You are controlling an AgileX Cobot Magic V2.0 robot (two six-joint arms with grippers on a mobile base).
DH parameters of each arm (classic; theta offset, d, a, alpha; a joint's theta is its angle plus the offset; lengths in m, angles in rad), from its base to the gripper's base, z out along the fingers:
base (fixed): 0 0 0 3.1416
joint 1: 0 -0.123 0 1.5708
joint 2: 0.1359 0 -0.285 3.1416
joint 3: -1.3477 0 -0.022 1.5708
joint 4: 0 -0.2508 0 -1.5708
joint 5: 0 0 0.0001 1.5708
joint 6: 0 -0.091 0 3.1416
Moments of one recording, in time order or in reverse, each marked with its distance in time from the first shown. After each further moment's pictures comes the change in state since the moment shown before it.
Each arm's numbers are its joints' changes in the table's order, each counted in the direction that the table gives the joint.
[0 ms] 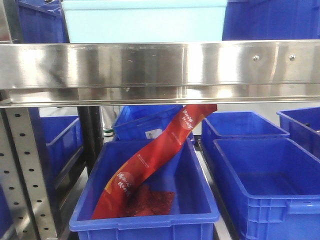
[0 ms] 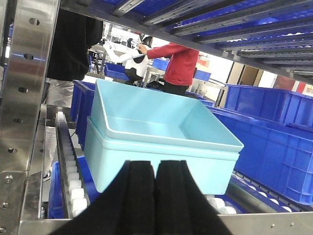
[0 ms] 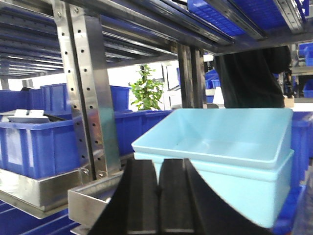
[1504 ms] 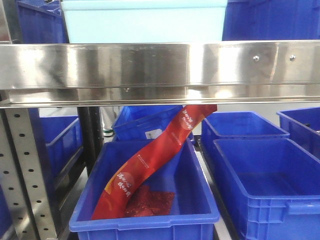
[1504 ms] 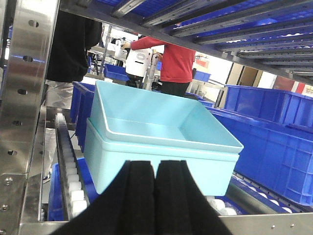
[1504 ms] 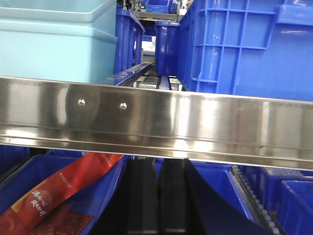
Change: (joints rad) left arm 0.000 -0.004 0.000 0.000 0.000 -0.002; right arm 0.388 -0.500 -0.518 -0.750 -0.269 0.957
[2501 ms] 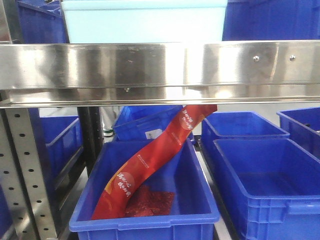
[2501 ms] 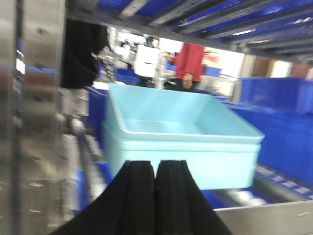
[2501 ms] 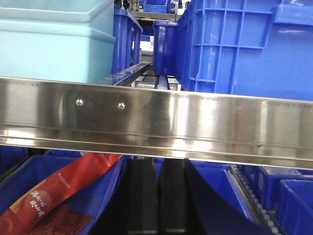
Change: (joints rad) left arm -0.052 -0.055 -0.048 0.128 0.000 -0.275; right arm 0.002 0.000 0.000 0.000 0.000 -0.002
